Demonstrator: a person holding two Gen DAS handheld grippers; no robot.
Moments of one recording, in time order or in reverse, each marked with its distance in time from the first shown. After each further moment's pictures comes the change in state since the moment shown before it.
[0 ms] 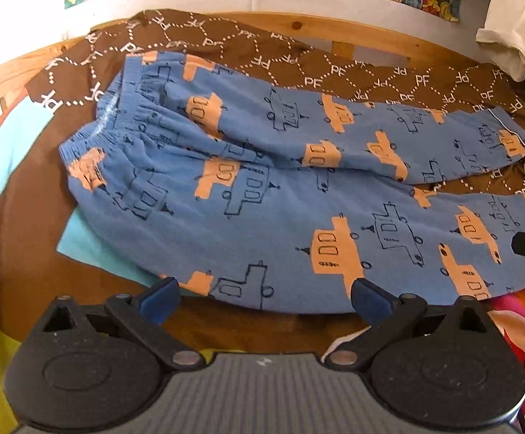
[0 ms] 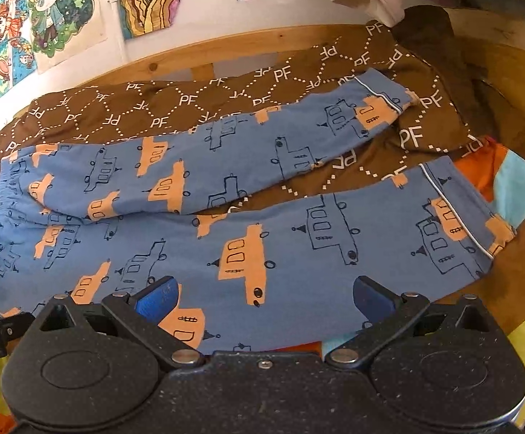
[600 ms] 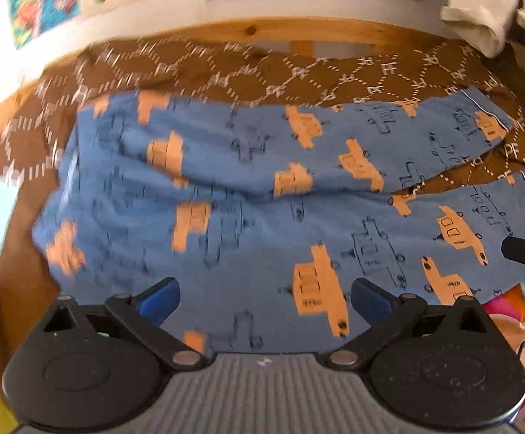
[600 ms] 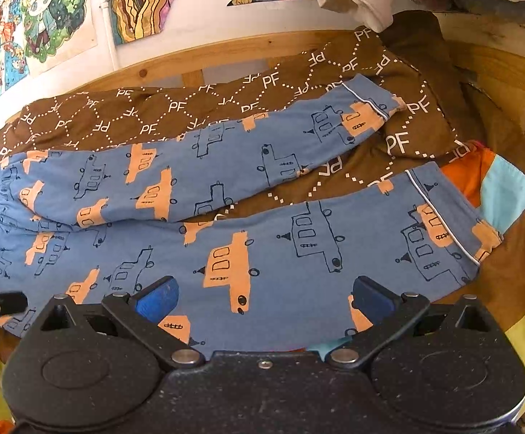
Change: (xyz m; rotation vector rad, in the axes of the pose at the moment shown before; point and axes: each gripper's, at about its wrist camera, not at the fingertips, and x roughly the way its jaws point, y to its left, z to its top) left arm -0.002 -0.019 0.054 0.192 0.019 -0.027; right arm -0.001 -0.006 0.002 -0.005 -0.020 -0.038
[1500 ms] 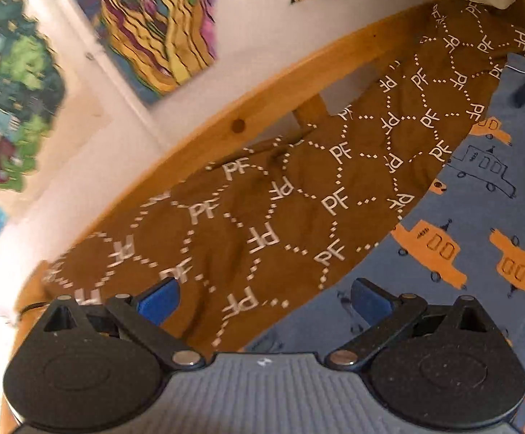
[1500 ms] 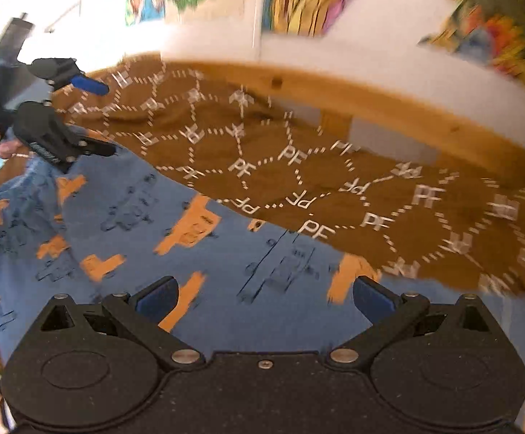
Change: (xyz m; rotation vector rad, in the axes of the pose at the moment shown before) left arm 0.140 0.052 0.185 0.523 -0.145 0.065; right arm 0.155 0.031 0.190 -0.563 0.069 0.435
